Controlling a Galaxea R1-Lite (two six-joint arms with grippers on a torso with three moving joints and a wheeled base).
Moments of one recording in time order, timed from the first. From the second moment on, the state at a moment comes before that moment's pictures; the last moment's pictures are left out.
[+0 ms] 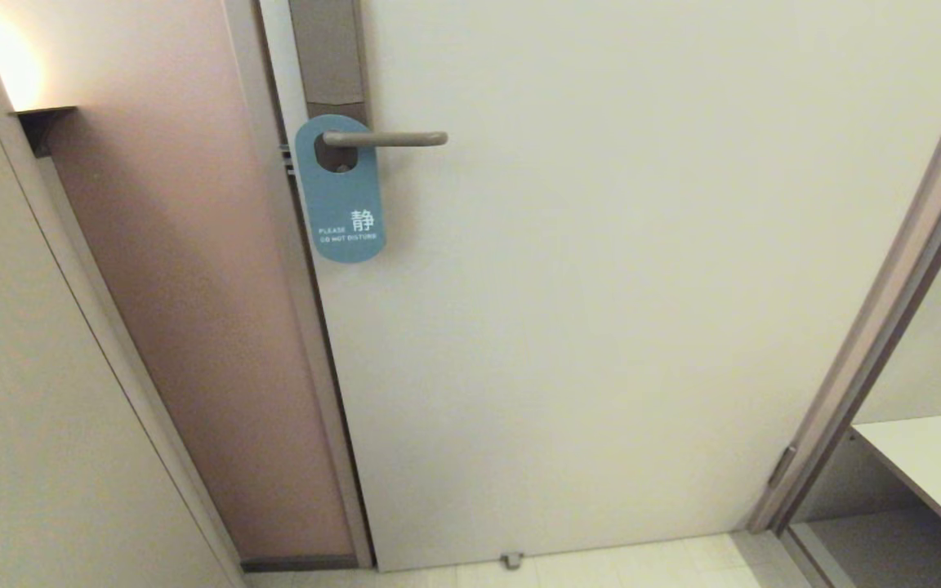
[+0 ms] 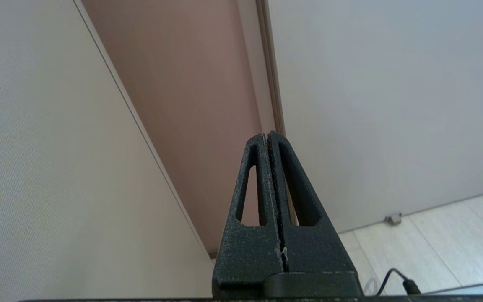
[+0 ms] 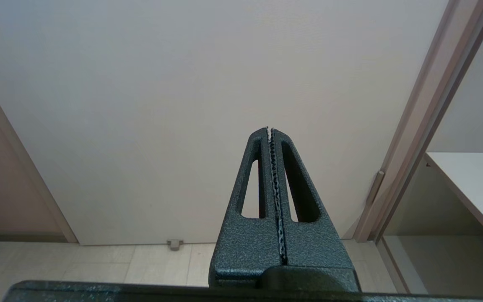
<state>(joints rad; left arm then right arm) 0.00 0.00 -0.02 0.04 -0.06 0.17 0.01 0.00 0.00 0.00 0.01 0.03</state>
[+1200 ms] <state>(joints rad) -0.05 0.85 -0.52 -0.22 -0.23 0.10 0.01 0.00 0.00 0.00 0.01 0.03</state>
